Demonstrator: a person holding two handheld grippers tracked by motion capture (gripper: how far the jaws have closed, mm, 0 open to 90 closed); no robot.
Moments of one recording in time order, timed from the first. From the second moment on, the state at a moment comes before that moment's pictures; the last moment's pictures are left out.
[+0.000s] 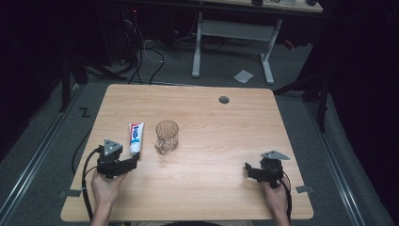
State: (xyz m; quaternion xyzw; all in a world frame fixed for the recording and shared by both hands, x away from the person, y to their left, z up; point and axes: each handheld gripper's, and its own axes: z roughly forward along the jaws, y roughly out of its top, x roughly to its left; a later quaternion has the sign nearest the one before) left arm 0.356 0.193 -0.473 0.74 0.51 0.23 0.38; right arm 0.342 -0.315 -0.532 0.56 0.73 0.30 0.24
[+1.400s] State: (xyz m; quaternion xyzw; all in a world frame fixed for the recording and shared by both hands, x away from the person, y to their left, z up) left arm 0.421 0.190 -0.440 0.74 0.54 0.20 0.34; right arm 0.342 -0.316 -0.532 0.56 0.73 0.30 0.24
